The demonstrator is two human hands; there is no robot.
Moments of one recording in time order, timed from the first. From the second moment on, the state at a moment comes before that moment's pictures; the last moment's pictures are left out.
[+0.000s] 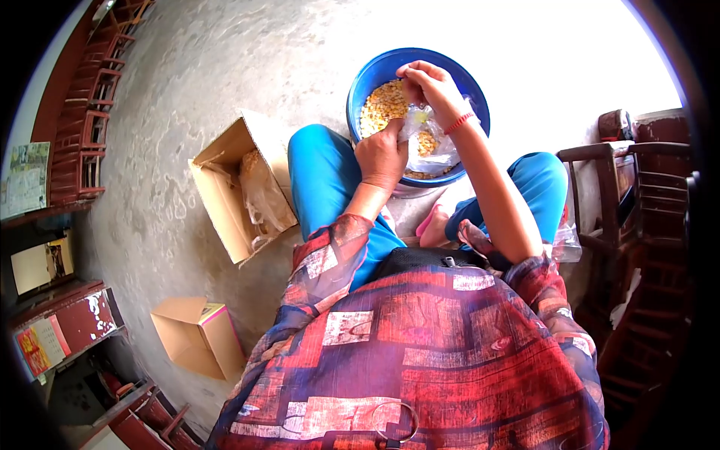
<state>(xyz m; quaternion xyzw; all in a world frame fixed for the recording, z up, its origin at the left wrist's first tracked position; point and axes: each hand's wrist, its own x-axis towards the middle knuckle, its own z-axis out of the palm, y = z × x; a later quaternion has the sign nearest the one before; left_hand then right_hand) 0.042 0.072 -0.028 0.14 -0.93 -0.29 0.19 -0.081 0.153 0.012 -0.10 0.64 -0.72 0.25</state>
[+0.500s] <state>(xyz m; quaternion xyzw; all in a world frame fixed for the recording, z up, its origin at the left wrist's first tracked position) 0.039 0.071 -0.039 0.13 -0.92 -0.28 0.23 -0.114 0.106 -0.099 -0.23 0.90 -0.23 0.30</state>
